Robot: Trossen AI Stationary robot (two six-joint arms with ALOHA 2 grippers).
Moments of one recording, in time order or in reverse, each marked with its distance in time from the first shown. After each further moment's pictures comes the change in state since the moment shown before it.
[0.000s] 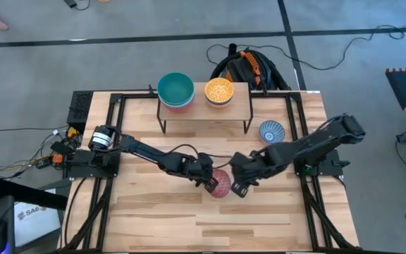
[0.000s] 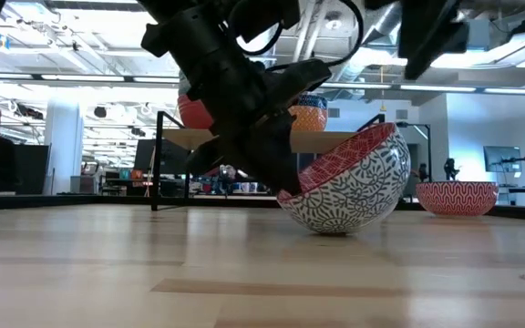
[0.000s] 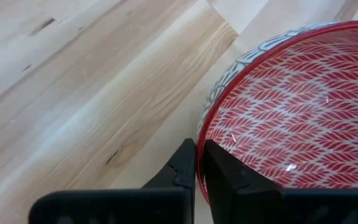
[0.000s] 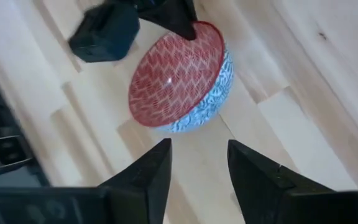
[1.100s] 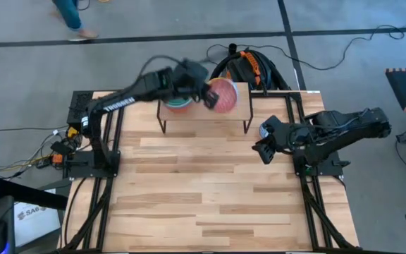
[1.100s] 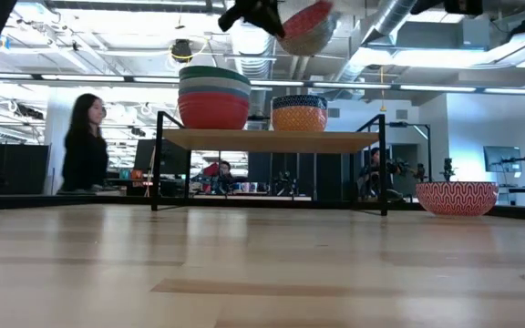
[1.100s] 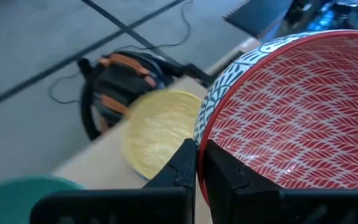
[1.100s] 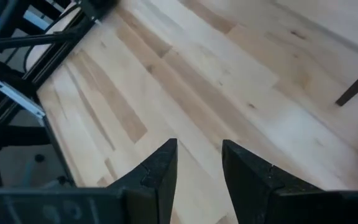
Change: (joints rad) left arm 0.471 -0.143 0.858 -0.597 -0.135 0.579; right arm -0.128 -0.431 -0.001 -0.103 0.141 0.020
